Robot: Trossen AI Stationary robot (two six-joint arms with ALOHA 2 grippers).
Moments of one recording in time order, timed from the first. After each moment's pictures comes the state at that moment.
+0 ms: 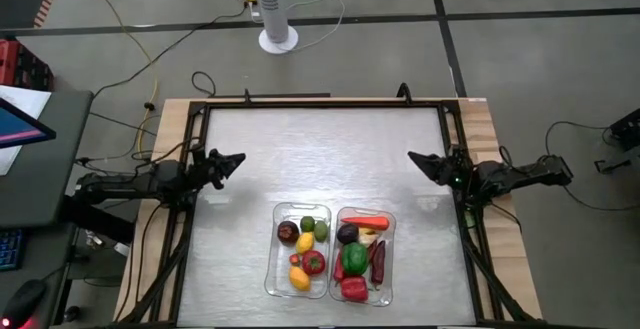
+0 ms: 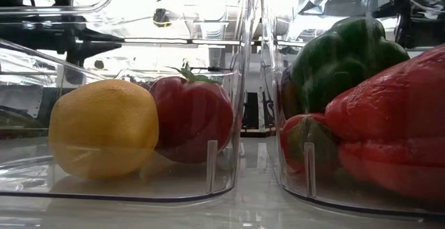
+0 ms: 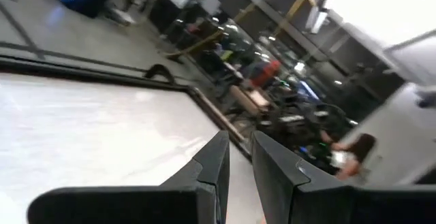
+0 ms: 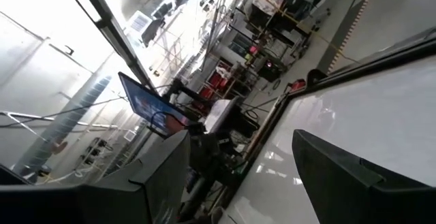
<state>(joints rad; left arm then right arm) 0.01 0.00 0.01 0.10 -0.43 -0.72 0.23 0.02 0.01 0.23 0.68 0.86</state>
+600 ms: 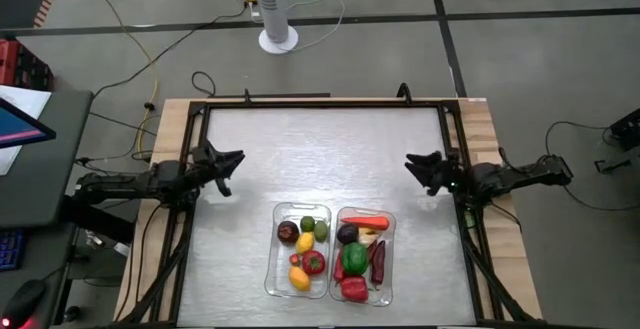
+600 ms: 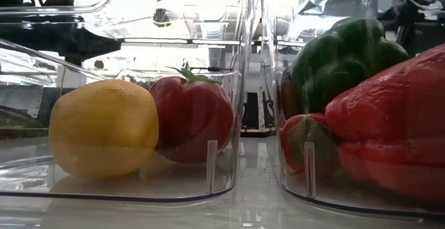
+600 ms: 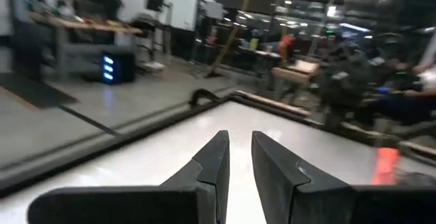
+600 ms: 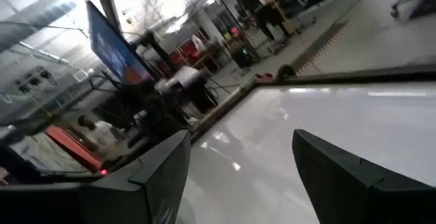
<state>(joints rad) 0.01 0.01 0.02 0.05 -0.48 -0.18 0.23 0.02 0.01 0.15 0.66 0.61</state>
